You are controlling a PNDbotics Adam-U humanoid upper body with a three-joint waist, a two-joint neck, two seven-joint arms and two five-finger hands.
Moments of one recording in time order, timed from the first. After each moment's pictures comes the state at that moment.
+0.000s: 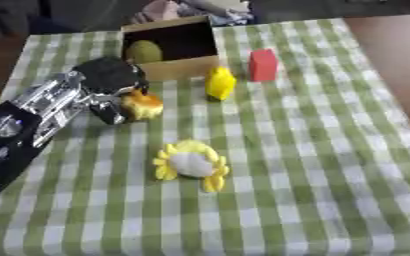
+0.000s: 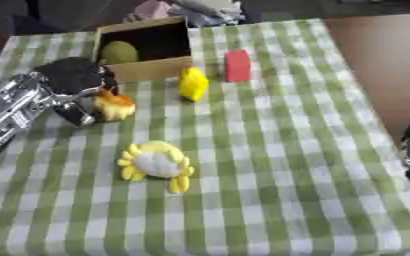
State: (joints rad) left arm -0.44 0.79 -0.29 -1.53 -1.10 -0.15 -0.36; right arm -0.16 -0.26 0.04 -1.82 0.26 -0.05 -0.06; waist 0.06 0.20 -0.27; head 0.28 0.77
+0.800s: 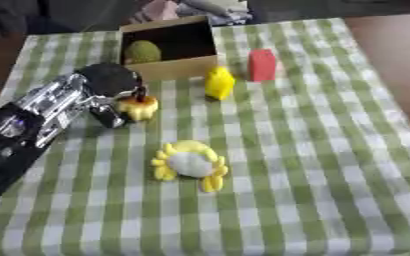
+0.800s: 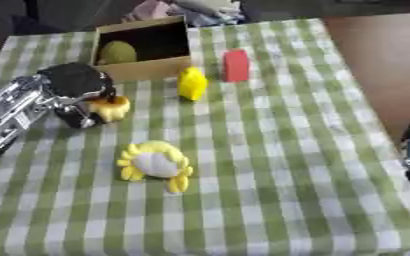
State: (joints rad) left arm -0.45 0.77 -0.29 -1.50 -1.10 -0.15 -0.37; right arm -0.16 -0.26 0.04 -1.82 0.26 -0.05 -0.06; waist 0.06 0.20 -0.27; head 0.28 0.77
